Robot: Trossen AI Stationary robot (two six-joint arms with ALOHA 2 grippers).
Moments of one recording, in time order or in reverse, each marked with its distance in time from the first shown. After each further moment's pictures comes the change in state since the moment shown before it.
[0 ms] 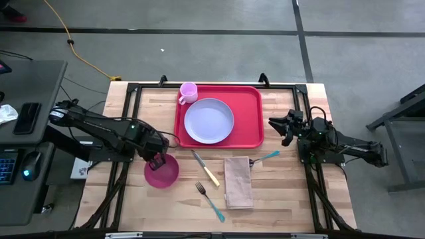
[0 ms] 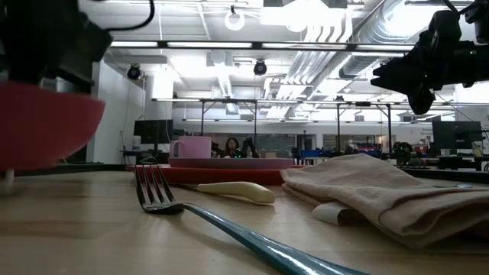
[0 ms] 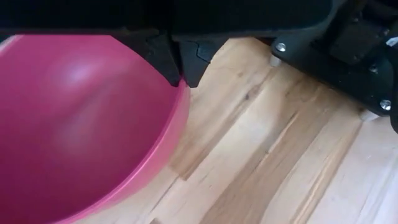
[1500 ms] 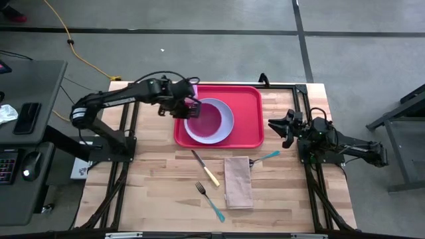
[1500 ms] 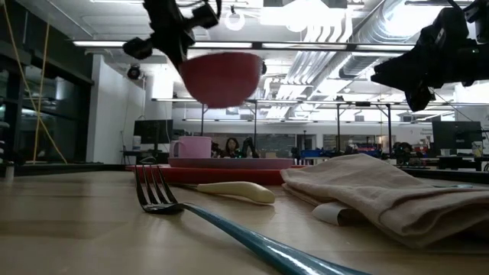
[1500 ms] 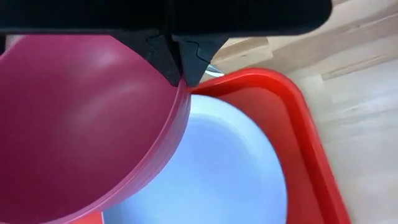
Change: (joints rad) left arm 0.562 0.324 0.523 0.122 -0.019 -0.112; right arm 0.000 0.002 0.000 0.013 -0.060 -0.062
